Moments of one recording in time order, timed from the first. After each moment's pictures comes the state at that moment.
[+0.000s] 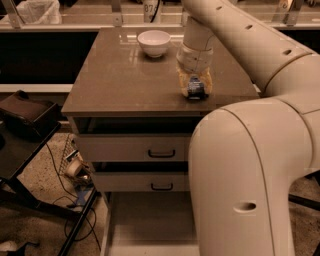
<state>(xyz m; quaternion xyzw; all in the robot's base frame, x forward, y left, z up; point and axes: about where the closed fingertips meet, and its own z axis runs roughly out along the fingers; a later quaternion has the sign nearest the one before) 0.679 -0.091 0.818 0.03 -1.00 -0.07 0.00</state>
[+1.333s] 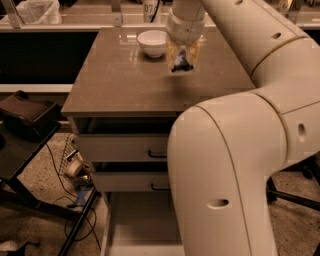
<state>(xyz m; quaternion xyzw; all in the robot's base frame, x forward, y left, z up) 0.716 -0.069 0.895 0.10 -0.99 -0.05 -0.10</state>
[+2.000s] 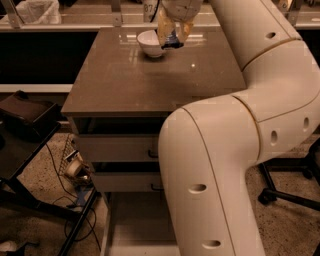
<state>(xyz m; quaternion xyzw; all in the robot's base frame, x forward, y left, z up) 0.751 -0.051 0.951 0.13 -0.97 -0.08 -0.18</state>
